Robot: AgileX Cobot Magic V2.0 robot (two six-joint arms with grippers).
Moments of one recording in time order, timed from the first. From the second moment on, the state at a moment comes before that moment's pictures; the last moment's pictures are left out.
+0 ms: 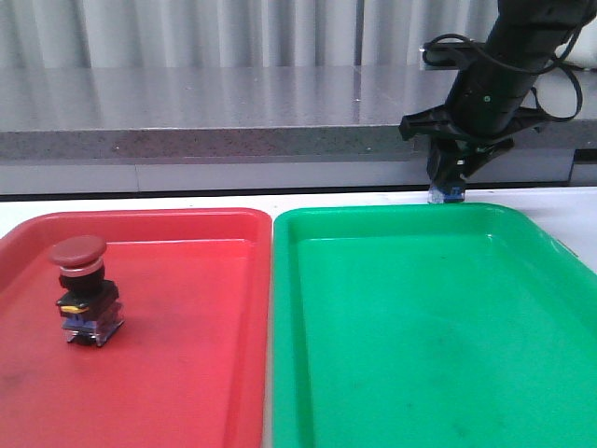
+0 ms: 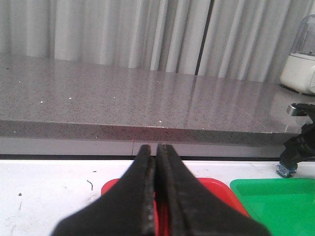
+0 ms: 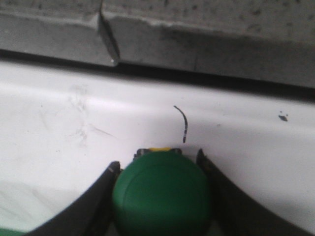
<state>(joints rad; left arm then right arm) -0.17 0.01 -0.31 -0.03 0.35 -0.14 0.15 2.15 -1.72 0.06 0.58 0.01</state>
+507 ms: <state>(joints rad) -0.17 0.01 -0.31 -0.03 0.35 -0.14 0.16 1.94 -1.62 0.06 0.61 0.01</state>
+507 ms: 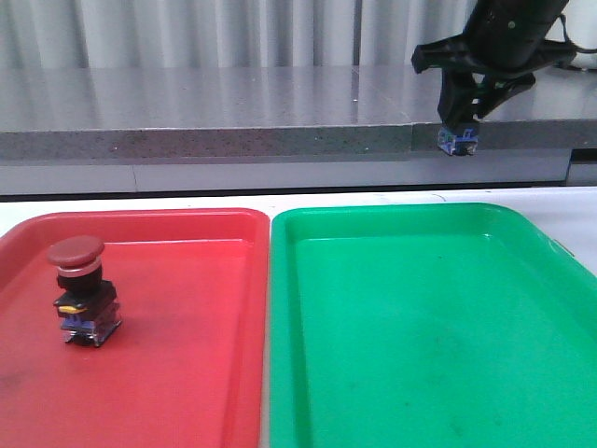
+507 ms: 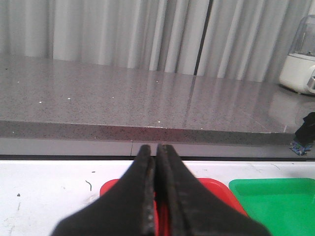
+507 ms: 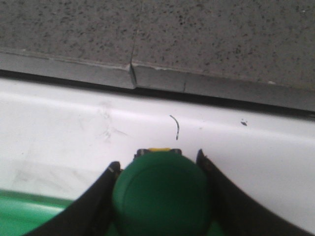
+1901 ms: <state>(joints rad) -0.17 0.01 -0.31 -0.03 0.35 -0.14 0.46 1.60 -0.82 0.09 0.25 0.01</state>
